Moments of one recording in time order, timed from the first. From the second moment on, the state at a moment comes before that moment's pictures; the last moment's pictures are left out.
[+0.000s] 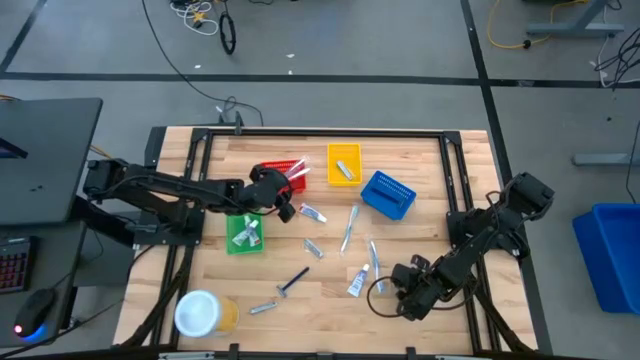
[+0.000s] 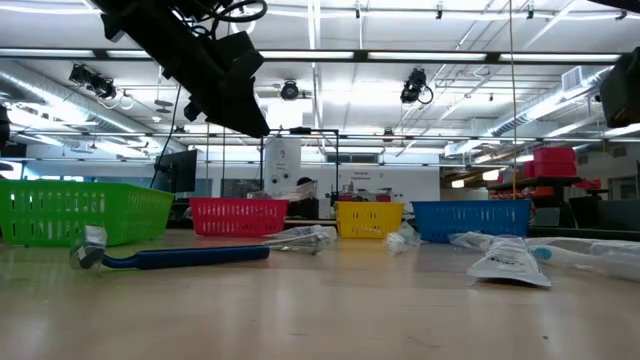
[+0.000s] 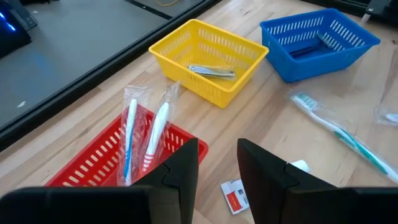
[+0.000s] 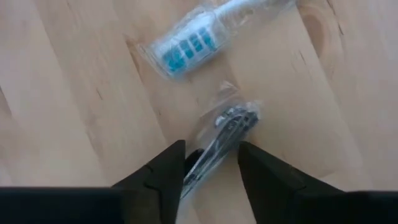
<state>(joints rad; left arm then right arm) -0.01 1.30 0.73 -0.09 -0.59 -0.41 0.79 1.63 0.75 -0.43 0.21 1.18</state>
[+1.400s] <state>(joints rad) -0.01 1.30 0.73 -0.03 -0.58 -0.41 -0.11 1.39 0.74 0.18 0.50 0.08</state>
